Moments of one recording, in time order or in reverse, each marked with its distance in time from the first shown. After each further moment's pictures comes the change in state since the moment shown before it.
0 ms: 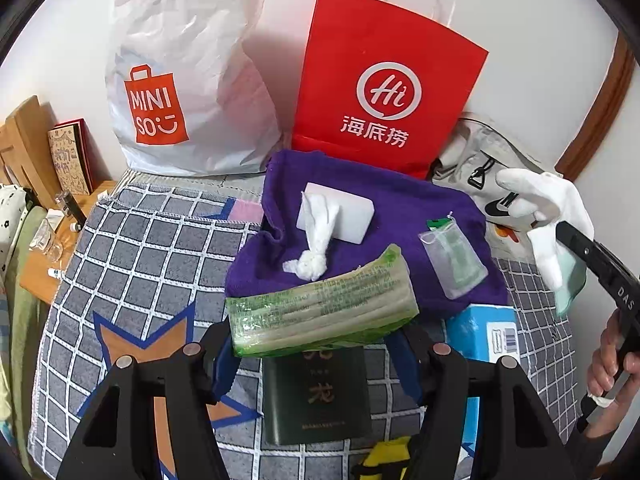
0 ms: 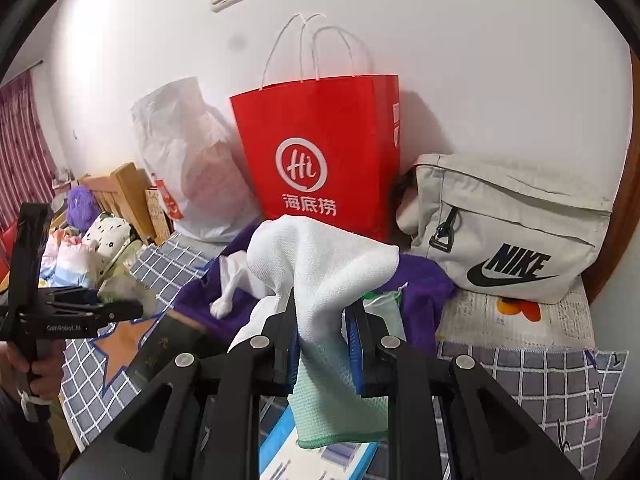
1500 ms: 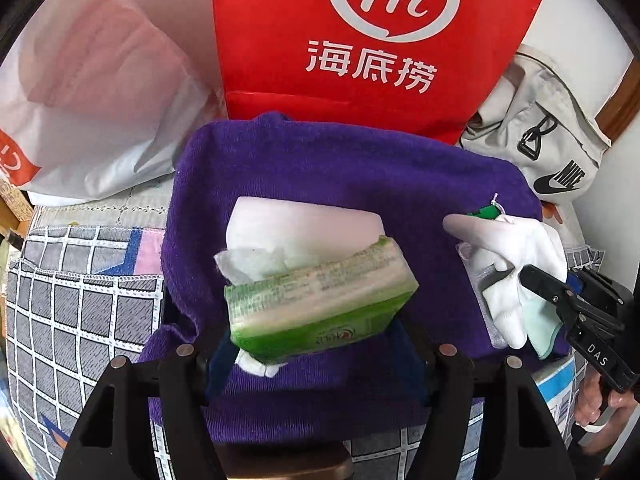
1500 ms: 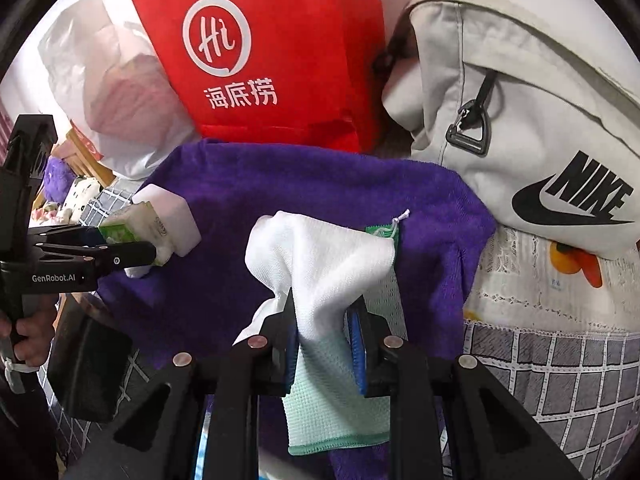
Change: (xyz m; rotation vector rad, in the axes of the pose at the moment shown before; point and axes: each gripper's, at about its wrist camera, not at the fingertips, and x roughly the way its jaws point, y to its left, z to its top) left arm 0.155 -0.038 0.063 0.111 0.217 0.003; right arm 0.145 -0.048 -0.032 0.072 0.295 -0.012
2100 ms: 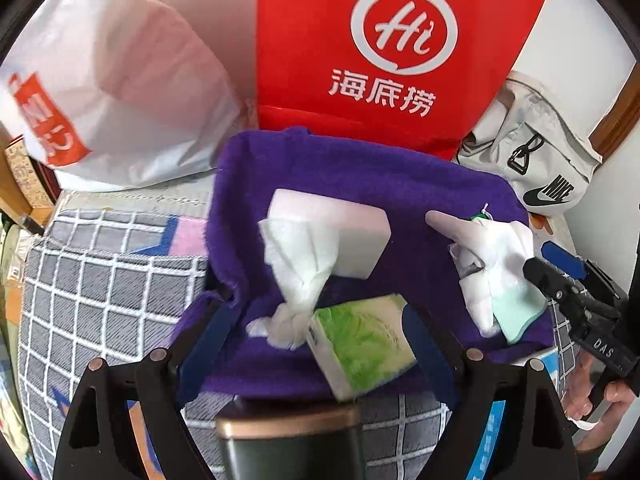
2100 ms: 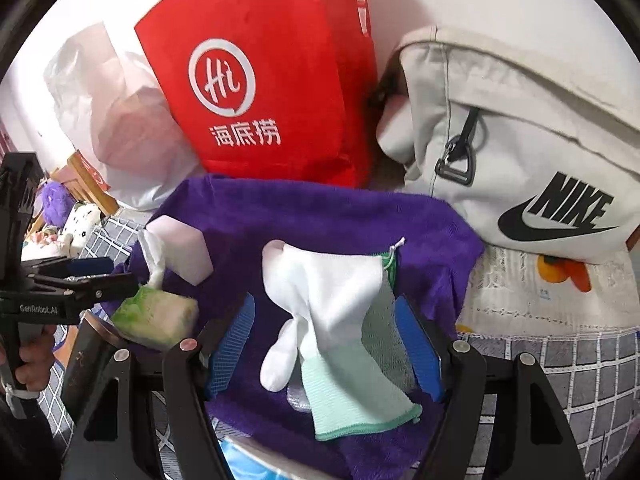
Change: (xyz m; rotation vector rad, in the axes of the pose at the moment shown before) left arm -0.046 0.017 -0.021 -0.052 -0.063 0.006; right arm -0.030 0.011 0.006 0.033 -0.107 -0.014
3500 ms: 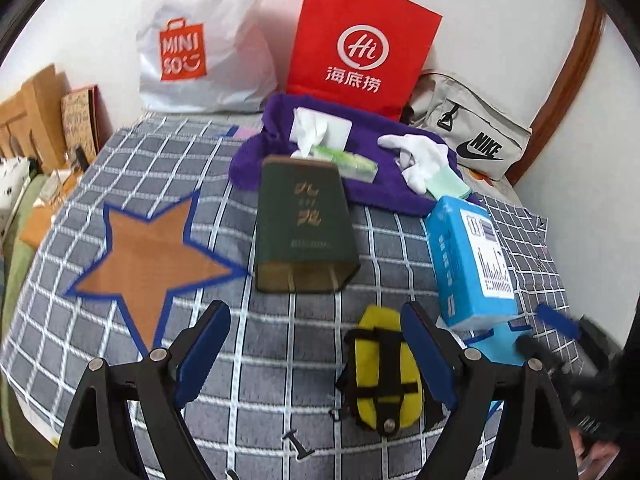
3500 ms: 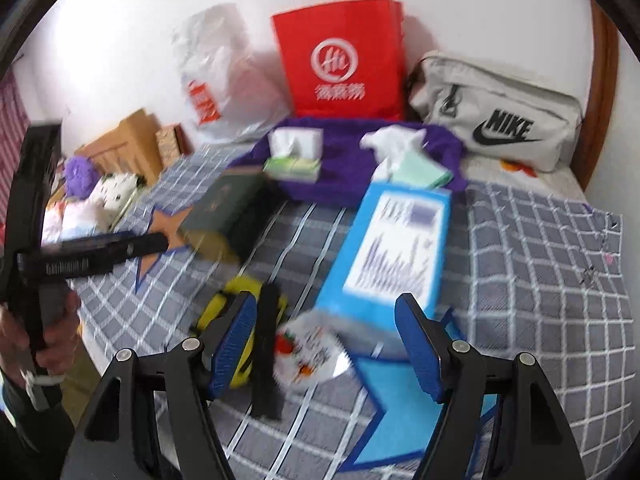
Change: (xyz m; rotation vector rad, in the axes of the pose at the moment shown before) left arm -0.121 0.008 -0.205 -0.055 -0.147 -0.055; right arm -0.159 0.108 -0.200 -0.071 -0.007 0.005
